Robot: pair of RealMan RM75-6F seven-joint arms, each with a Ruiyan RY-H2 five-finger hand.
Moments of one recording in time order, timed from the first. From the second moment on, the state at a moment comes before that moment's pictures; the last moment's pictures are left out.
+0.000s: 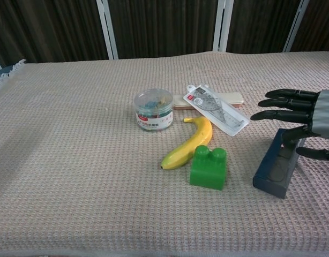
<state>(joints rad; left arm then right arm) -0.09 -1.12 0.00 -1.59 1.60 1.52 0.06 0.53 -1.75 -0.31 -0.21 -1.92 1.73 0.29</state>
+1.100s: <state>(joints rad) -0.09 -1.12 0.00 -1.60 1.60 1.51 0.07 0.65 -1.82 -0.24 -0.23 -1.87 1.54 0.27</state>
